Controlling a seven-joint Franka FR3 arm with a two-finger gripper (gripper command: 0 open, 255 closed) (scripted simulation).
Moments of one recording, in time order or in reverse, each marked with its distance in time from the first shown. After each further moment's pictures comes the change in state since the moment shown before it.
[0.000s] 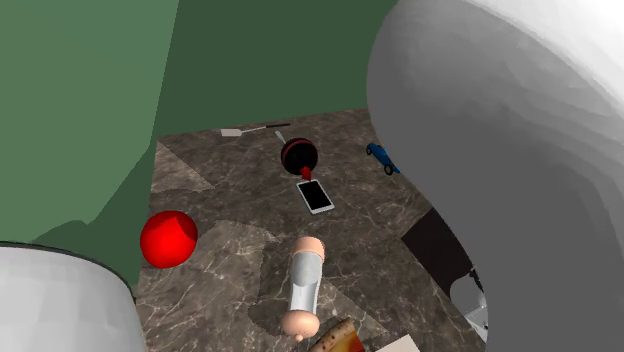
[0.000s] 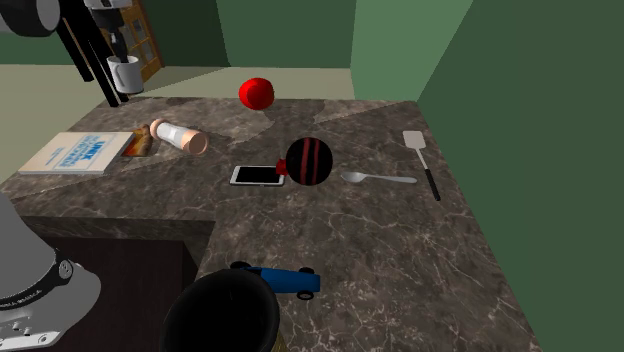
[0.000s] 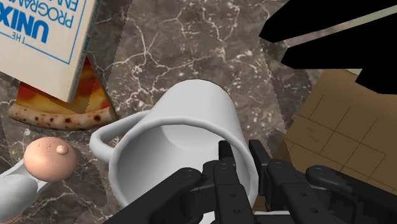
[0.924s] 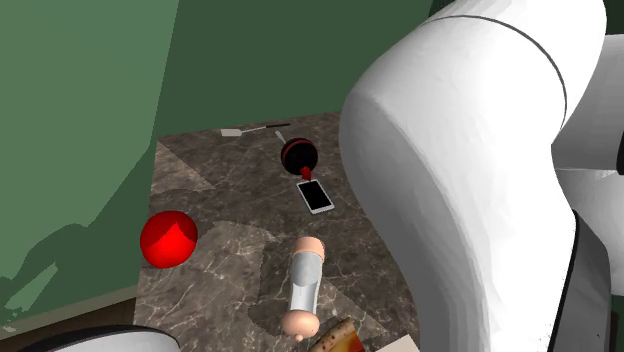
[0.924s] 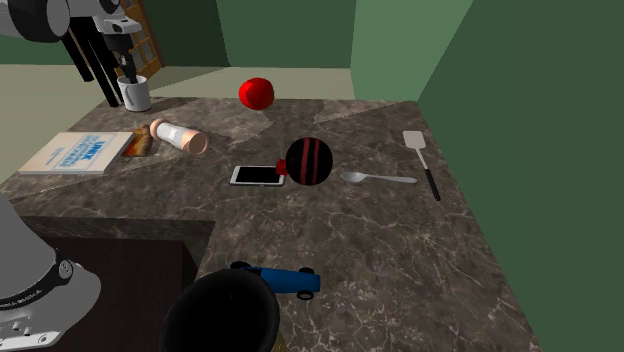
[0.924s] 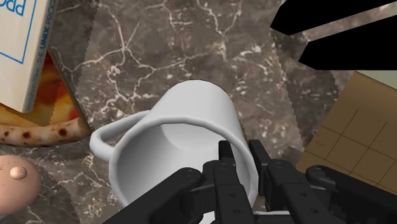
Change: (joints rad) arm -0.011 0.038 -0.017 -0.118 -0.026 0.147 0.018
